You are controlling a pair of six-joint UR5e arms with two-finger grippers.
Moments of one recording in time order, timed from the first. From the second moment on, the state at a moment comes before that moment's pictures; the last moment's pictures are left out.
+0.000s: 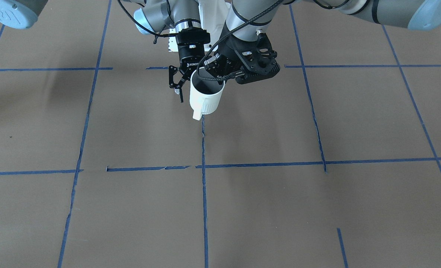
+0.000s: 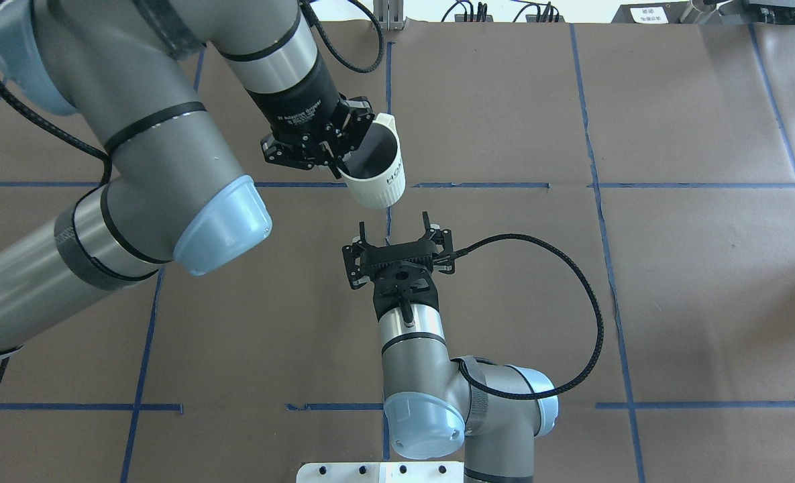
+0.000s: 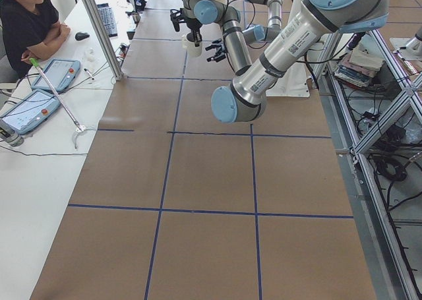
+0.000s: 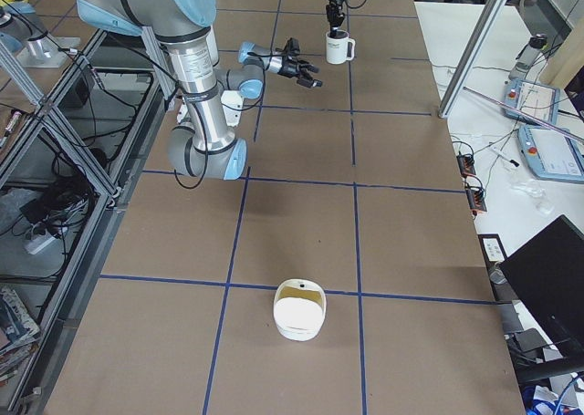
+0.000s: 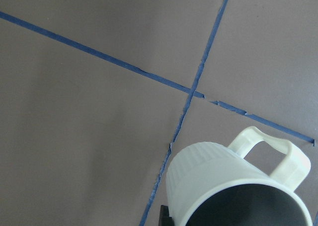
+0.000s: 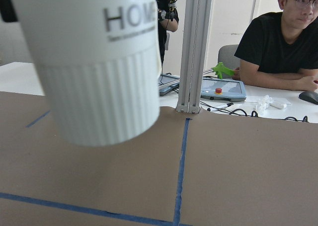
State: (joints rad) left arm -0.83 -2.39 -1.86 -1.28 -2.23 -1.37; right arm 0.16 -0.96 1.66 -1.10 0.57 1.08
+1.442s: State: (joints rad) left arm -1.07 -1.54 -1.85 -1.75 -2.29 -0.77; right arm 0.82 -1.37 2.00 -1.11 1.76 0.78
